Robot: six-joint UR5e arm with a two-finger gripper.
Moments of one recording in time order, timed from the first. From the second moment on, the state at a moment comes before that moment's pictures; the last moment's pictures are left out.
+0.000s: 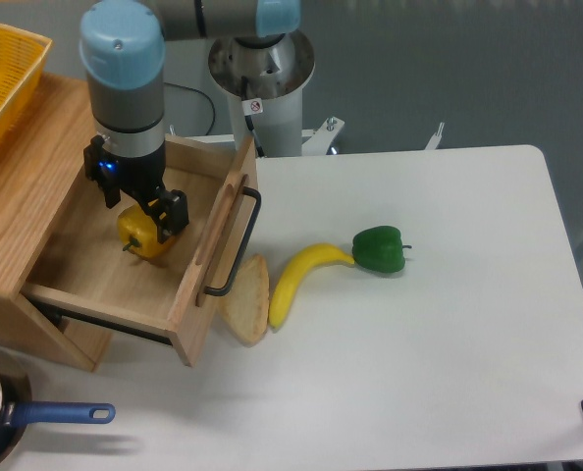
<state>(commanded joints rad) 2.20 -1.66 -1.58 -1.31 1.28 0.67</state>
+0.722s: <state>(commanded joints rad) 2.38 -1.64 -1.56 -1.29 1.00 0.67</state>
